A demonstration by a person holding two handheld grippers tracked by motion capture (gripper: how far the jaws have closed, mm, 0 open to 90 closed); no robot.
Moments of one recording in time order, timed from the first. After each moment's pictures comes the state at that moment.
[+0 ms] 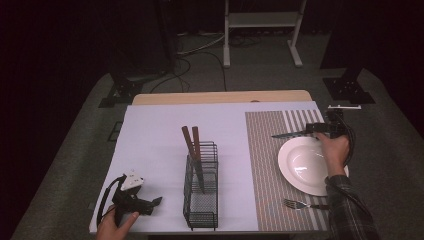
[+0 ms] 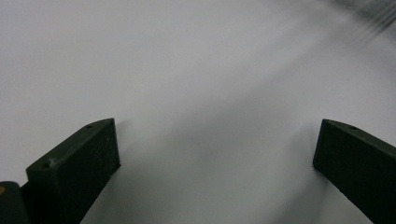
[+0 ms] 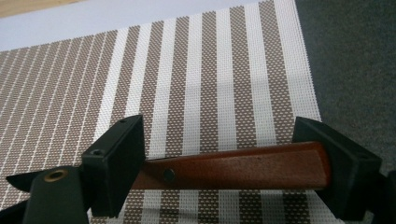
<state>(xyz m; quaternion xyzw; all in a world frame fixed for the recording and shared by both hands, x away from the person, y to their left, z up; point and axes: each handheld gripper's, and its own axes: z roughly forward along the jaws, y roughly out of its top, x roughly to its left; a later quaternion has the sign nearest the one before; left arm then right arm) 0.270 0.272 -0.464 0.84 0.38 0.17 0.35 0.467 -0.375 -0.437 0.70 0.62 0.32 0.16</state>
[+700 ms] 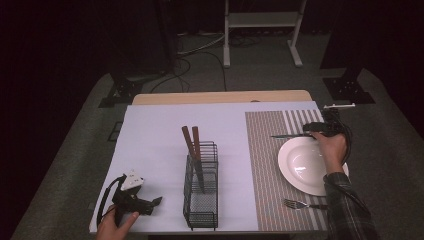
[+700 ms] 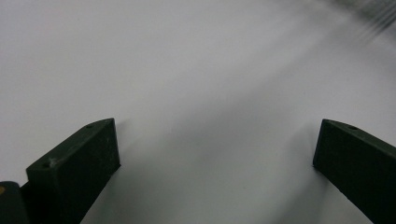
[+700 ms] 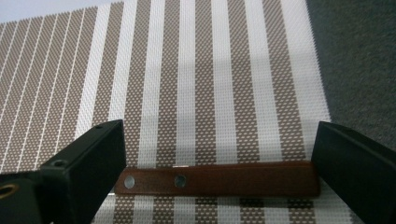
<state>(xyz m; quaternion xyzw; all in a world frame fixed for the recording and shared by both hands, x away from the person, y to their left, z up) 0.270 0.272 -0.464 0.84 0.38 0.17 0.35 0.476 -0.369 -0.441 0.71 0.63 0.28 0.15</state>
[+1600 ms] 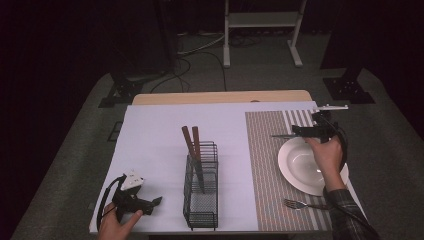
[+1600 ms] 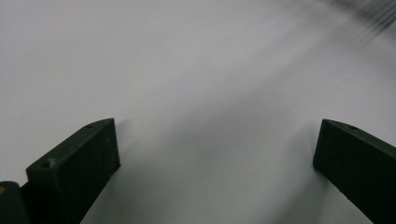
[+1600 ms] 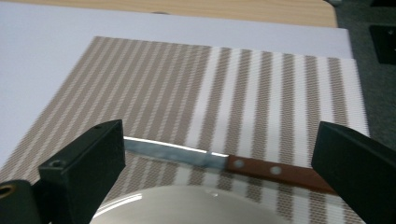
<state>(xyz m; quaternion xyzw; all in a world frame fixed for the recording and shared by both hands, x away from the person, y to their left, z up) 0.270 0.272 -0.464 0.84 0.38 0.17 0.35 0.427 -0.313 -0.399 0.59 0.70 0.34 0.23</state>
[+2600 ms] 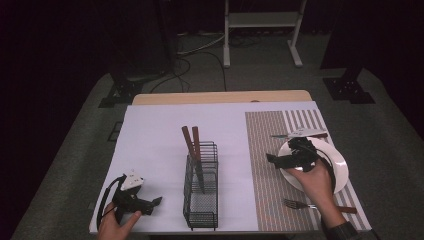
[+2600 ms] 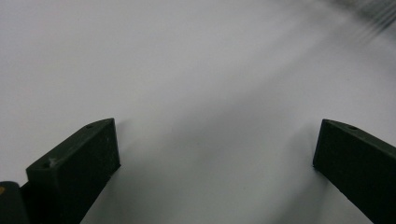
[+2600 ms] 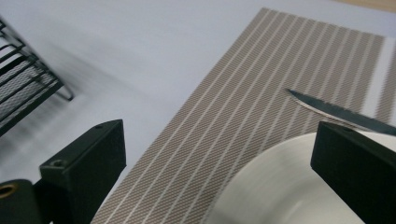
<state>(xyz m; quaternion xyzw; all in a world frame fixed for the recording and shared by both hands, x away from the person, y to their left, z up) 0.270 0.272 -0.464 0.84 0.38 0.17 0.35 0.342 -0.235 -0.394 0.46 0.78 0.39 0.16</state>
